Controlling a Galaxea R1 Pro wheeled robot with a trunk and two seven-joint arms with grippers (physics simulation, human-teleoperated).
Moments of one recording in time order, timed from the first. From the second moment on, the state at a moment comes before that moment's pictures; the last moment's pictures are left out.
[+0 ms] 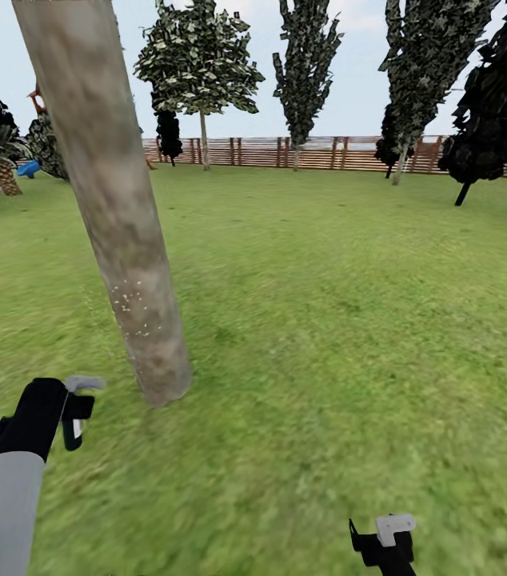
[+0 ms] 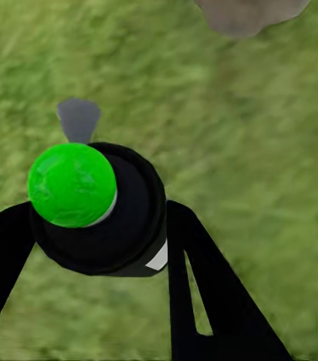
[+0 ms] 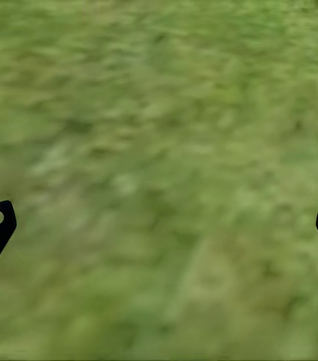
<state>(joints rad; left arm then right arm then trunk) -0.79 0.19 0.42 -0.82 -0.62 0.84 -0.36 -0.42 -0.05 -0.21 -0.12 0.33 -0.55 -0.07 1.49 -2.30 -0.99</state>
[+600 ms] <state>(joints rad) -0.88 0.14 0.37 -0.83 -0.63 0.75 -0.53 -0.42 -0.05 -0.21 -0.12 0.33 -0.55 -0.07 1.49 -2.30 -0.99</state>
